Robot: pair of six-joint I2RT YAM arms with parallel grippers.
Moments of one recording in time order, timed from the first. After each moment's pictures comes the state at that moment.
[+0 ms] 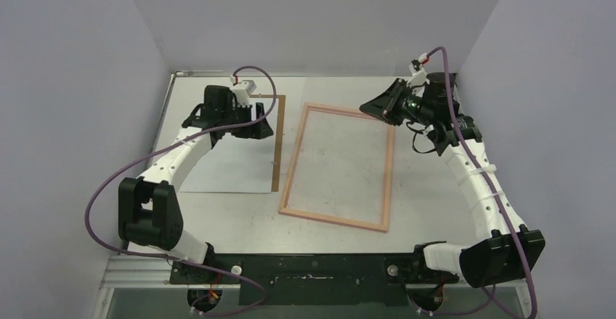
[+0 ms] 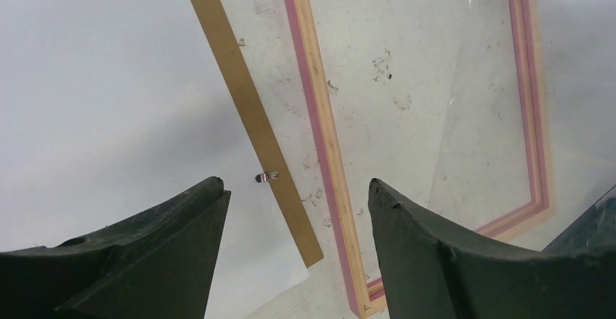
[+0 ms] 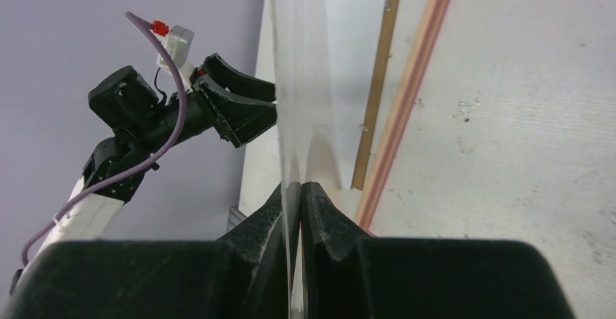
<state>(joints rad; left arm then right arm) -0.23 1.55 1.17 -0.38 0.42 -0.18 0.16 1.26 1.32 -0.53 -0.57 0.74</state>
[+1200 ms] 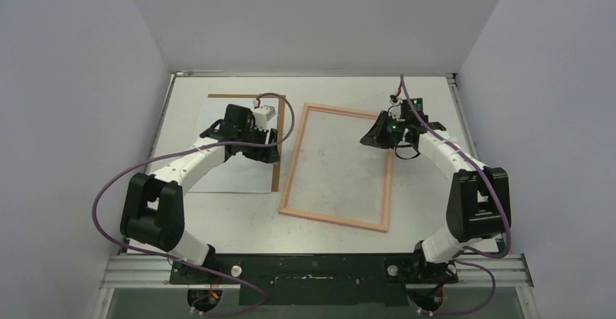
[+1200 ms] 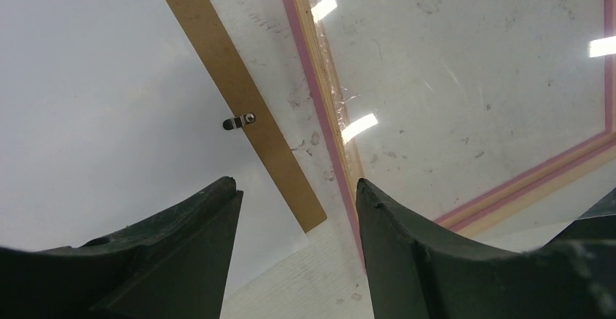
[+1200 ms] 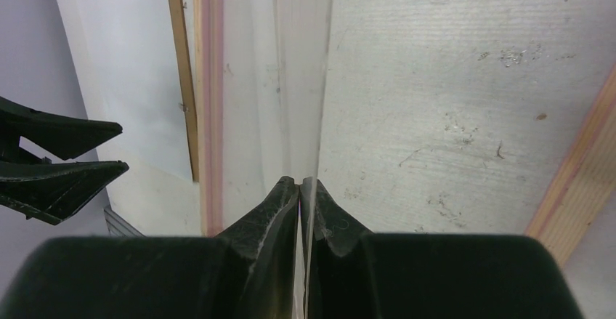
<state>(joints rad) -0.33 1.52 1.03 -0.40 0.36 -0.09 0.13 1.56 1.05 -0.34 -0.50 0.54</state>
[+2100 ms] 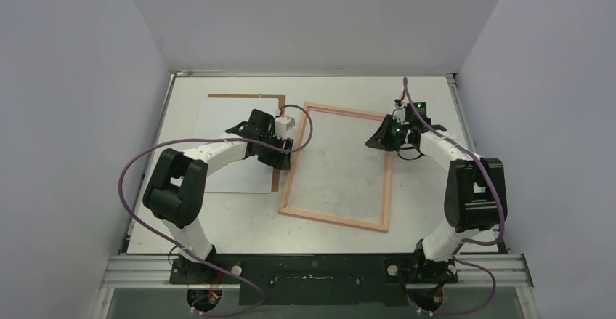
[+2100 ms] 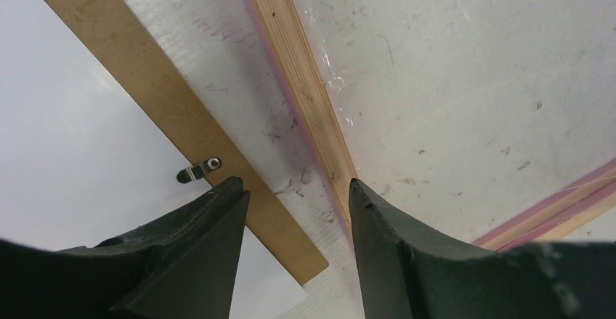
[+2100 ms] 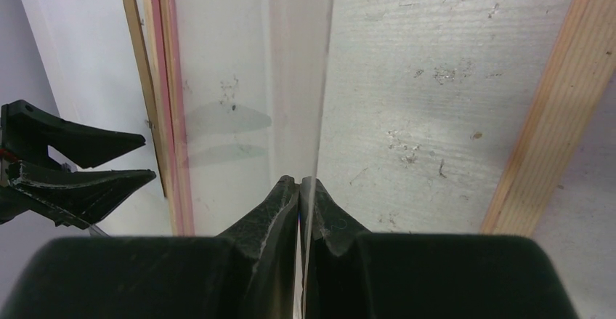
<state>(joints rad) -0.44 1.74 1.07 -0.36 0.31 -0.05 0.07 1.64 1.02 -0.28 -0.50 0.49</state>
